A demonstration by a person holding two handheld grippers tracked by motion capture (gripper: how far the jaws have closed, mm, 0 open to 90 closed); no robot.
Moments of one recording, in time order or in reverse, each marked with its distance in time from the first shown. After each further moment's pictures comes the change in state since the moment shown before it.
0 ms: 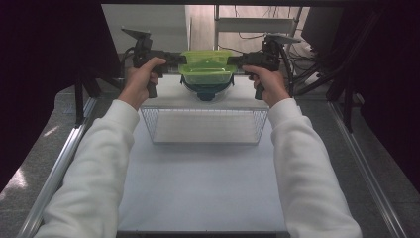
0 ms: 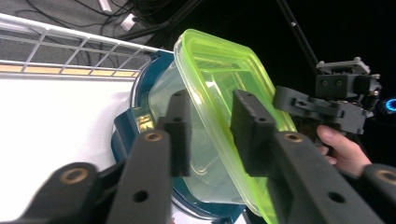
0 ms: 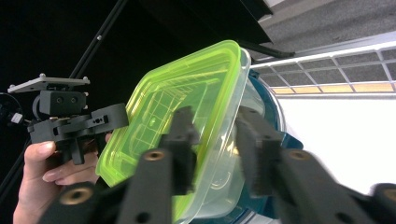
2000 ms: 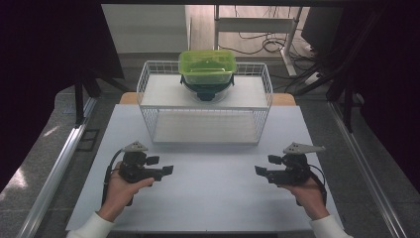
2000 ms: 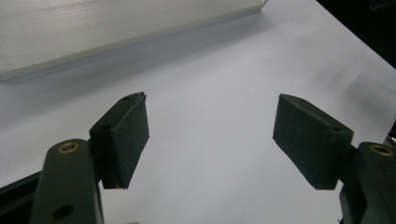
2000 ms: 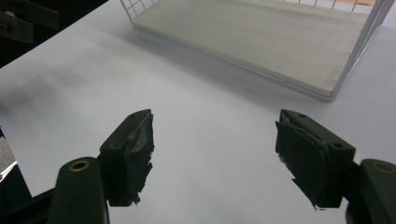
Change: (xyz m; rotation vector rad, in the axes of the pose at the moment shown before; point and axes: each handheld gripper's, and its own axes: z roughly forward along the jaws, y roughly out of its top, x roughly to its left) left arm 0.046 -0.267 -0.046 0.158 0.288 0.409; right arm -0.079 -0.250 -0.108 0.132 -0.236 -0.546
